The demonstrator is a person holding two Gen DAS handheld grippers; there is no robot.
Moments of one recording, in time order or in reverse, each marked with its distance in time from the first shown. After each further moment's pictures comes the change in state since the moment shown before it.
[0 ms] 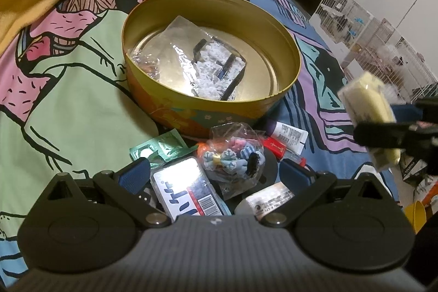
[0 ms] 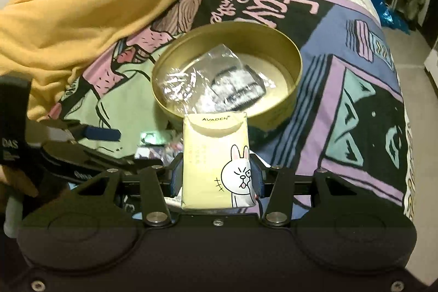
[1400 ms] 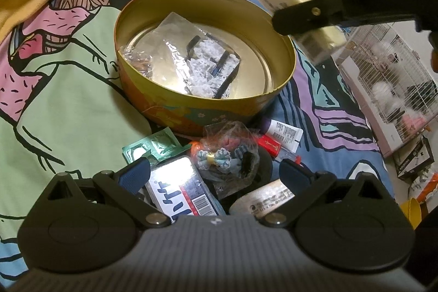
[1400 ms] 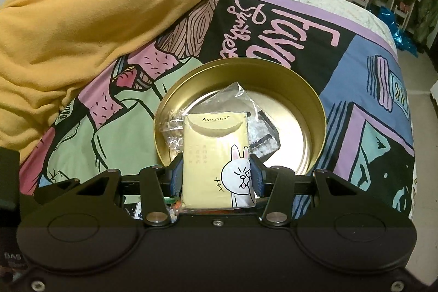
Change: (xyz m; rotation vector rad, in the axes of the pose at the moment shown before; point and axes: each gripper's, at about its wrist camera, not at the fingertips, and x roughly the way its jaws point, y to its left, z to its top) left arm 0.004 -0.001 0.001 0.003 0.016 -0.029; right arm 0.049 0.024 0.097 -0.076 0.004 -0.011
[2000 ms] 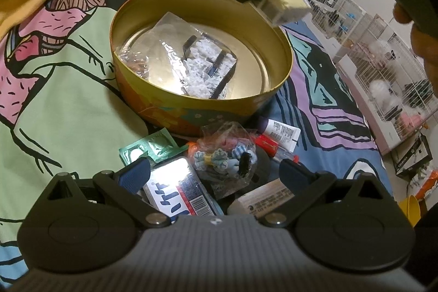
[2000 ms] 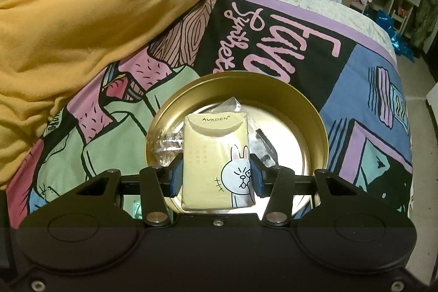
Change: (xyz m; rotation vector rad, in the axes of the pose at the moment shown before) left arm 0.001 0.000 0.001 0.009 0.005 -0.012; right arm 0.025 0.004 0.036 -0.019 0.003 -0.032
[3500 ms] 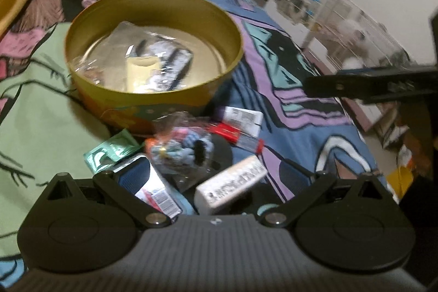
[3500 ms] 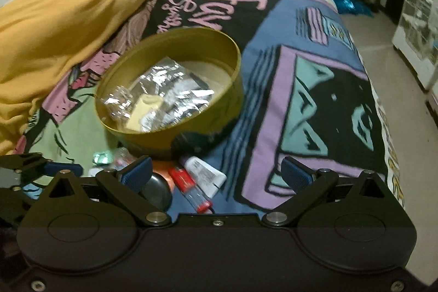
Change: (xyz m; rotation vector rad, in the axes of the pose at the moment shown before) left arm -0.003 -0.037 -0.018 0.179 -0.008 -0.094; right arm -0.055 -0.085 -0.168 0.265 -0.061 -0.069
